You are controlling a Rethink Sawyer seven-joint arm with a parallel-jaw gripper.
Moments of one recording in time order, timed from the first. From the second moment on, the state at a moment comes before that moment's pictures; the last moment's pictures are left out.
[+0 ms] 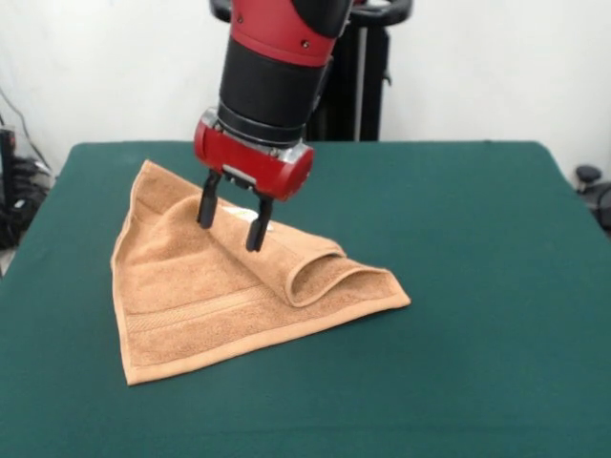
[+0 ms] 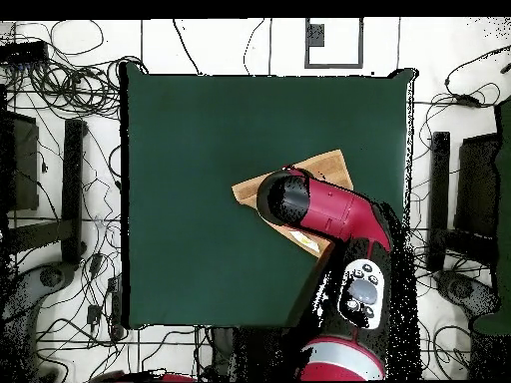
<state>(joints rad) -0.06 -0.48 -0.32 1.49 0.10 0.41 1.91</state>
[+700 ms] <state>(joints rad) -0.07 -0.48 -0.26 1.49 0.10 0.41 1.91</state>
